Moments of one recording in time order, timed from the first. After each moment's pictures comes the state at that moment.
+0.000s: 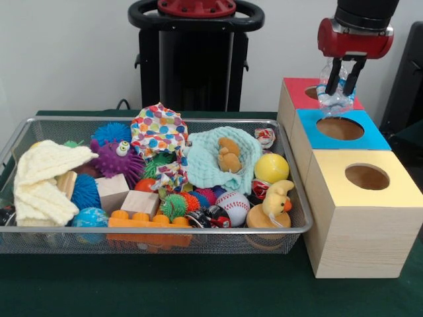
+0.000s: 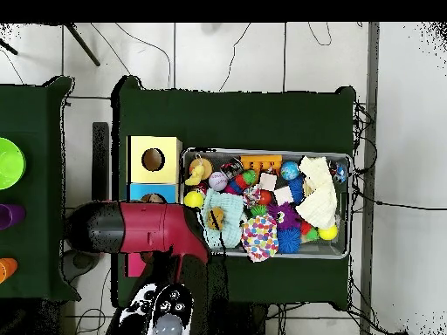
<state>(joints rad) 0.23 -0.74 -0.21 1.69 0.14 0.69 1.62</state>
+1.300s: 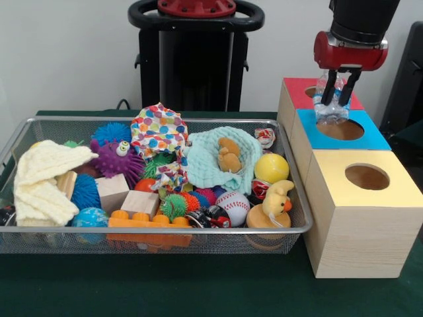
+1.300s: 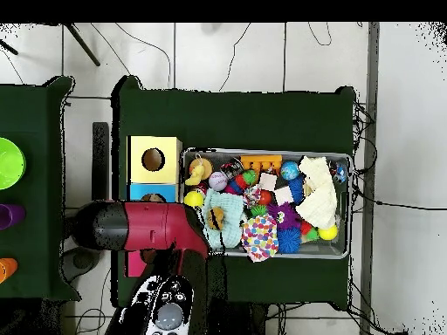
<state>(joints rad) 0.23 -0.70 -0.21 1.69 0.14 0.66 1.62</state>
